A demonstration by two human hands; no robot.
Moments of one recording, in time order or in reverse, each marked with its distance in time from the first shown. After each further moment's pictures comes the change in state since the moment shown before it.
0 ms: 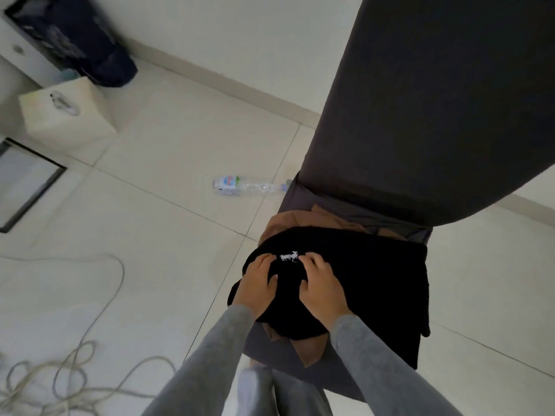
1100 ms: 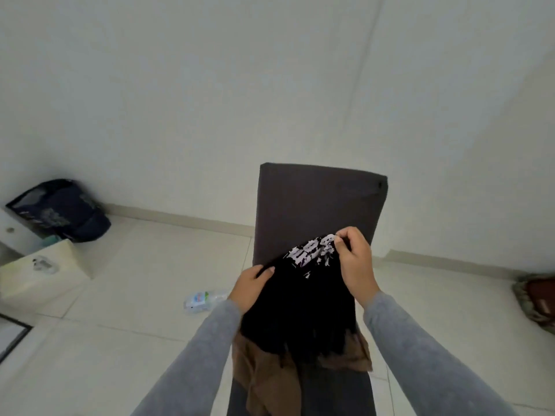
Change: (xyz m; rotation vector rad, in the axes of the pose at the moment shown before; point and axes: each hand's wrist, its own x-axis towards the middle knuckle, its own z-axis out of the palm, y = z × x) left_hand -0.049 0.199 -0.164 -0.480 -0.083 0.179; right_hand -0.107 -0.023 -0.278 0.706 0.902 -0.122
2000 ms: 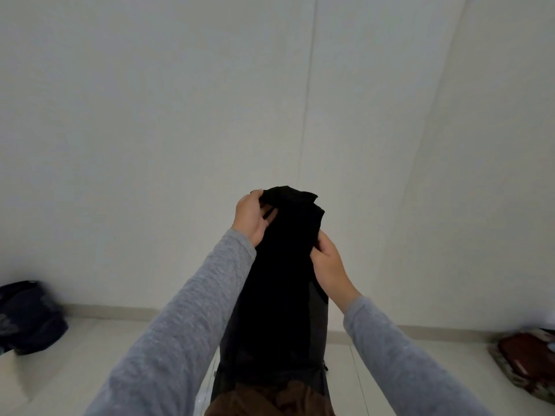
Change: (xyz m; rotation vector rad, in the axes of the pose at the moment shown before) left_hand -0.065 0.323 0.028 -0.940 -0.065 0.345; right_hand 0.016 -0.144 -0.111 0.405 -0.029 -0.104
